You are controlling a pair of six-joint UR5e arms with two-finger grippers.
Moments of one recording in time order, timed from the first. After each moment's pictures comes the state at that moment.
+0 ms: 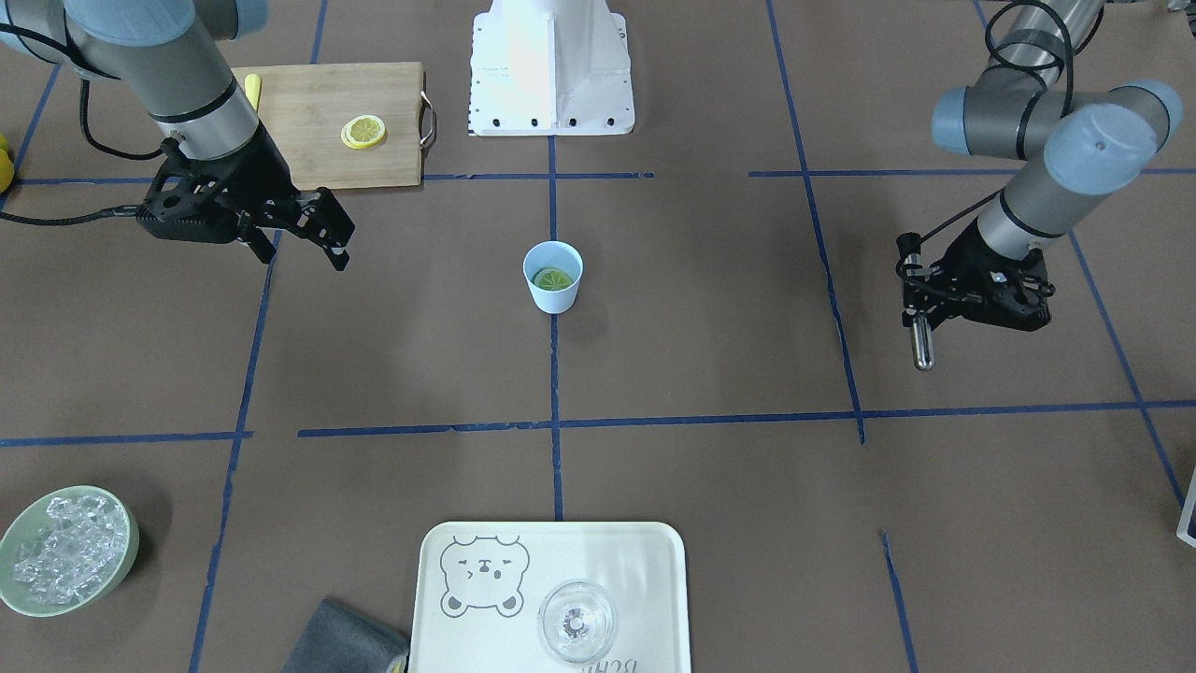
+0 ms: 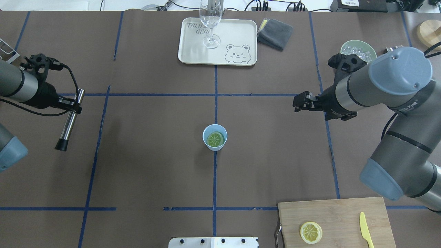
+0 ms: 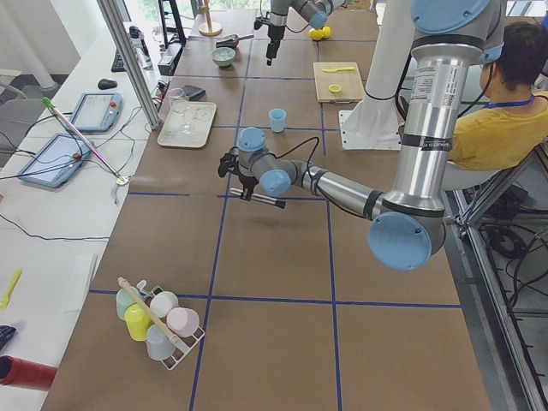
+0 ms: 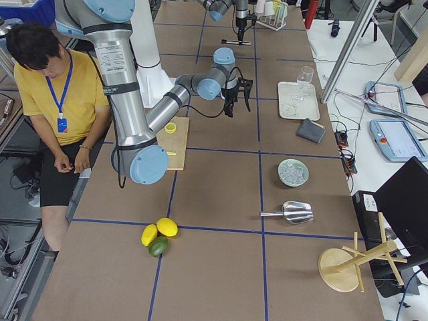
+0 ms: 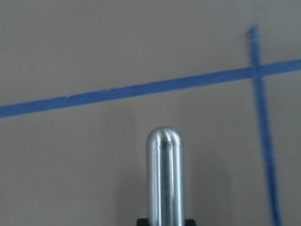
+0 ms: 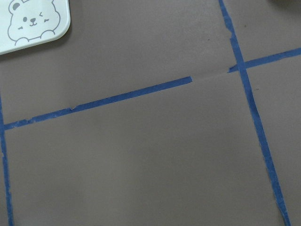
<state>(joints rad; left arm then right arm) -0.91 -1.71 -1.77 -2.06 -2.13 -0.73 0.73 -1.32 2.04 -1.45 1.95 1.33</state>
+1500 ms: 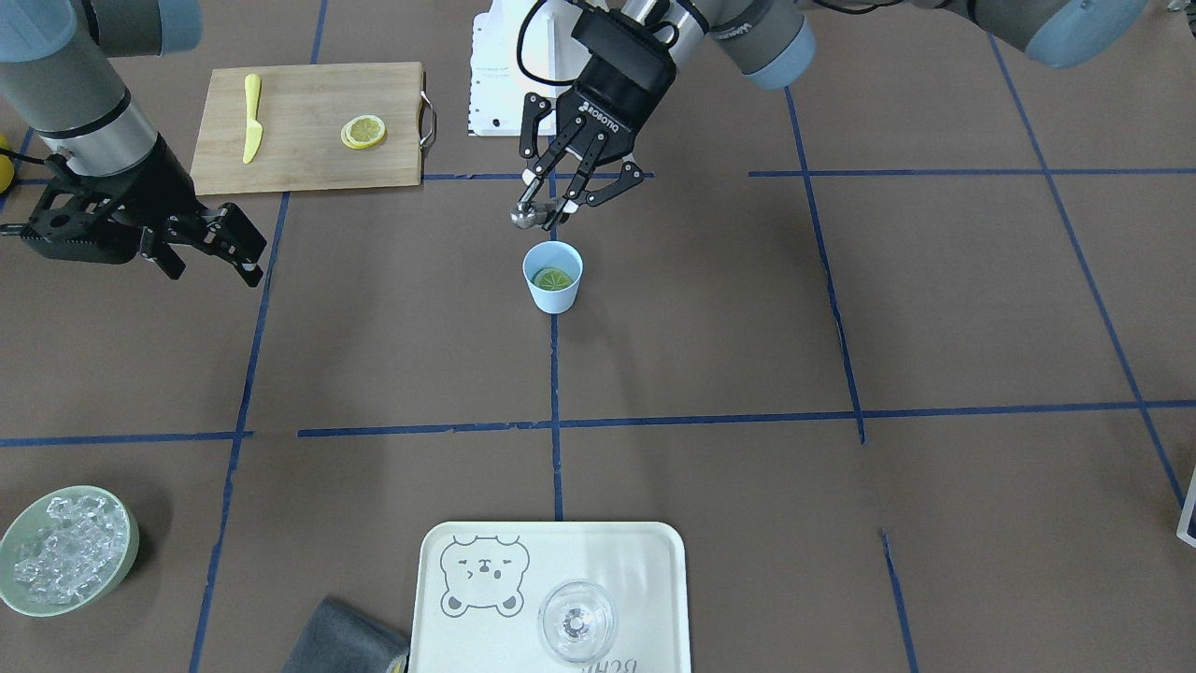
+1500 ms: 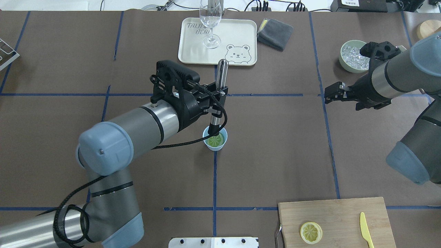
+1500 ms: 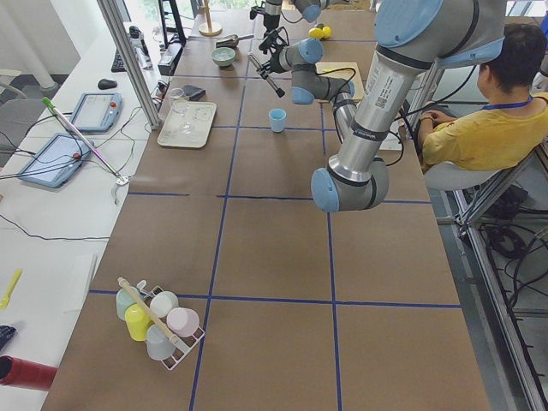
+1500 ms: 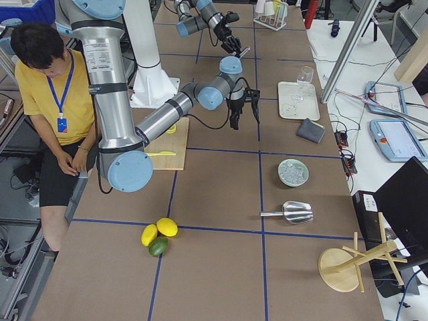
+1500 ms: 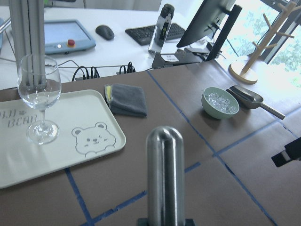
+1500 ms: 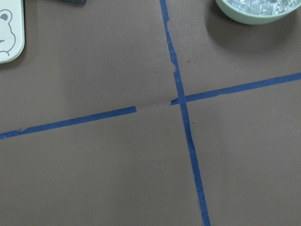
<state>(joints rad) -0.39 -2.15 -1.81 -2.42 -1.23 -0.80 0.86 -1.41 2.04 -1.45 2.03 1.17</state>
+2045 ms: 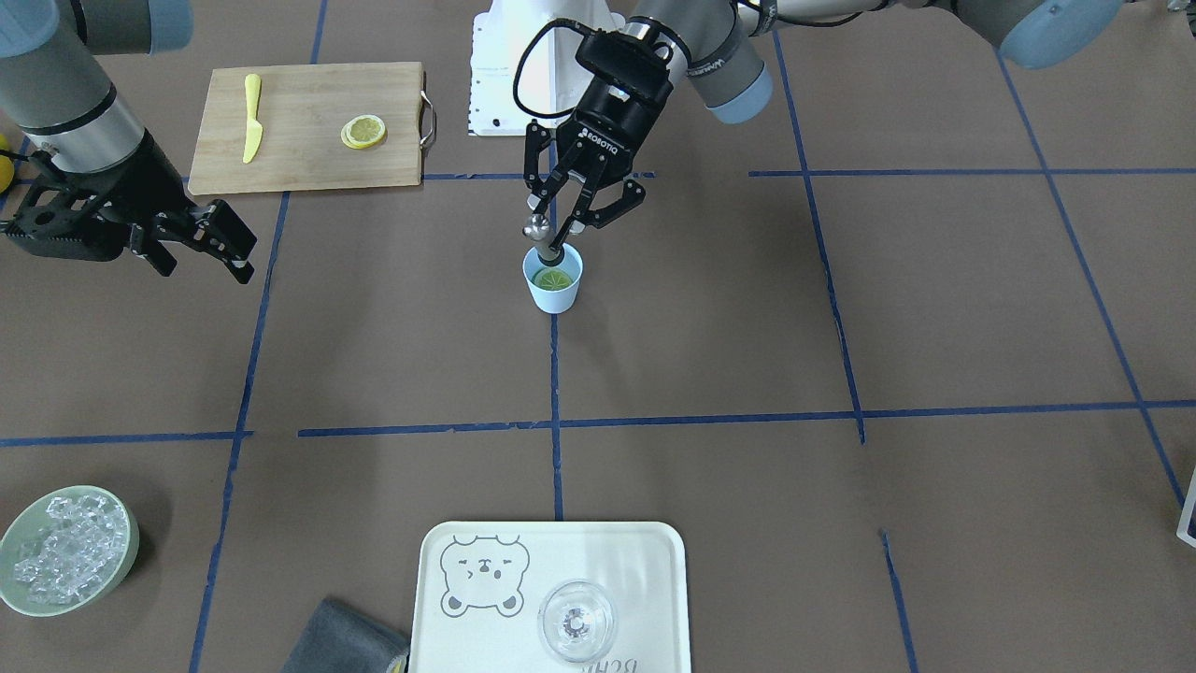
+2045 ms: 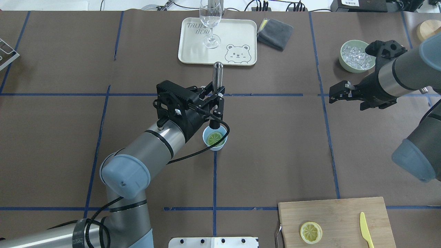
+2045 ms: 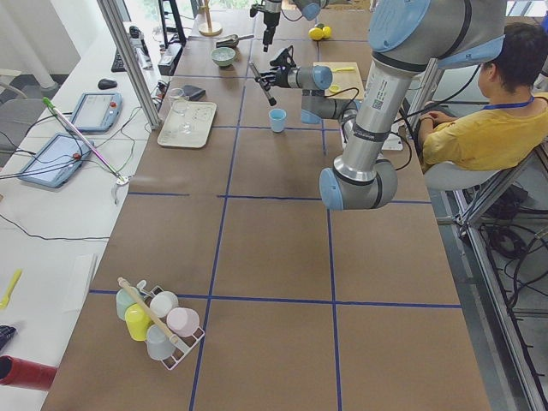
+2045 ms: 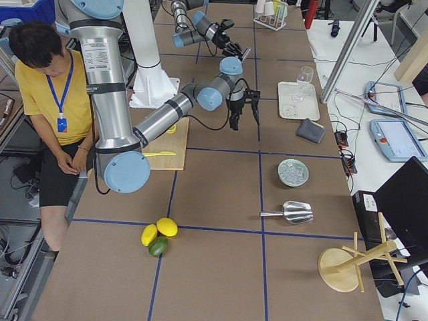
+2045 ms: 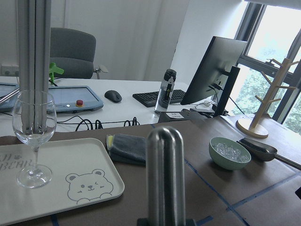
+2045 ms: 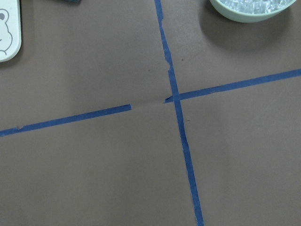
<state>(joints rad) -0.30 -2.16 -1.68 -2.61 -0.96 -0.70 0.90 -1.43 2.04 -1.45 2.09 1.13</state>
